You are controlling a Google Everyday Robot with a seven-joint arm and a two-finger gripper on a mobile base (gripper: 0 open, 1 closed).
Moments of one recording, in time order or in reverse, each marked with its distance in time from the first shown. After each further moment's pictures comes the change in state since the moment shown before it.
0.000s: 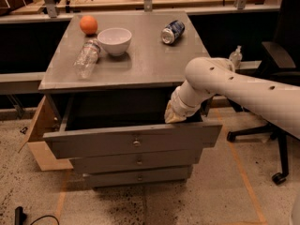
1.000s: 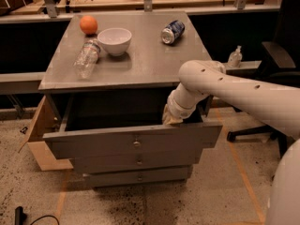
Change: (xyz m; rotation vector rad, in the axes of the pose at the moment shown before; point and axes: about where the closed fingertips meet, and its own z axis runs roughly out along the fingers) arm 0.004 0.005 0.026 -0.064 0.010 -0.006
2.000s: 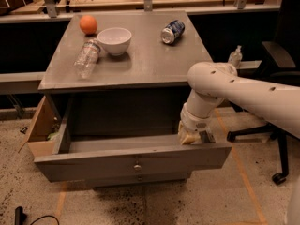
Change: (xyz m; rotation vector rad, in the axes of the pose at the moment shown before) arm 0.022 0.096 -0.028 -0.284 0.068 0.086
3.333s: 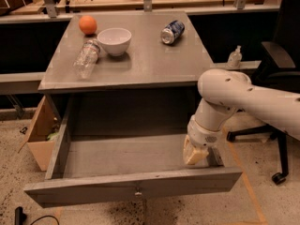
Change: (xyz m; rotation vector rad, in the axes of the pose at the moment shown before) arm -0.011 0.073 -0.009 -0.103 -0.057 0.048
